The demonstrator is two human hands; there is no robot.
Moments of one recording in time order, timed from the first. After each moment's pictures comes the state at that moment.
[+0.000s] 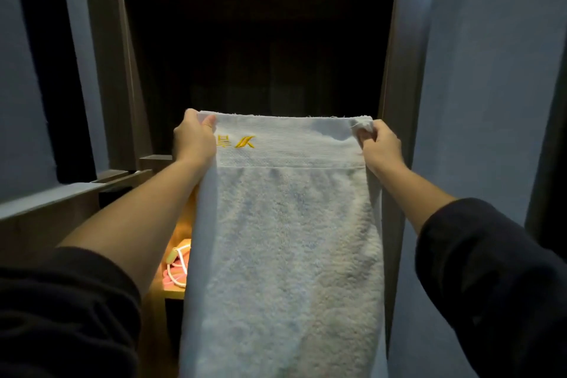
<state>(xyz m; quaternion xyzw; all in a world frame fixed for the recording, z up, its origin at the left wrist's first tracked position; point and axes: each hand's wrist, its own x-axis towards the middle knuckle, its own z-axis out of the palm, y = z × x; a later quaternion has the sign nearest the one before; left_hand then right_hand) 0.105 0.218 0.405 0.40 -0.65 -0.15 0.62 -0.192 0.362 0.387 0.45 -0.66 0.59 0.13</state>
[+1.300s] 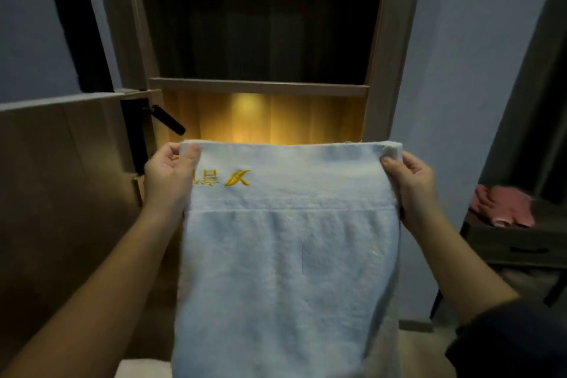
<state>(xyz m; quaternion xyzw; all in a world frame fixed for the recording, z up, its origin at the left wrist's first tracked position) 0.212 0.384 0.203 0.28 -0.57 -0.40 0.66 -0.089 0.563 0.196 0.43 -0.51 0.74 -0.12</state>
